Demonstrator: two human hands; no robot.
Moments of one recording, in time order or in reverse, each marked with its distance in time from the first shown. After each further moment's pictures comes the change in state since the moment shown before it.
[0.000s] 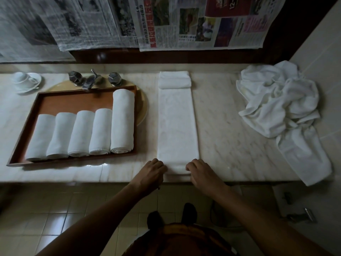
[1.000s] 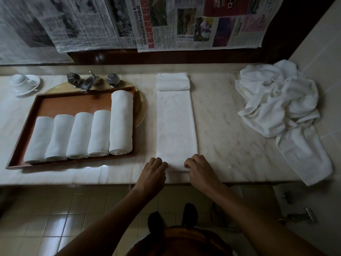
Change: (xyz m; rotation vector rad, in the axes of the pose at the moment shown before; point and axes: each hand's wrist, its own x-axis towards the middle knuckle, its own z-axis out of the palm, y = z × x) left_hand 0.006 0.015 0.015 0.031 -0.021 -0.227; right_hand 0.012 -0.008 -0.004 0.075 0.078 0.167
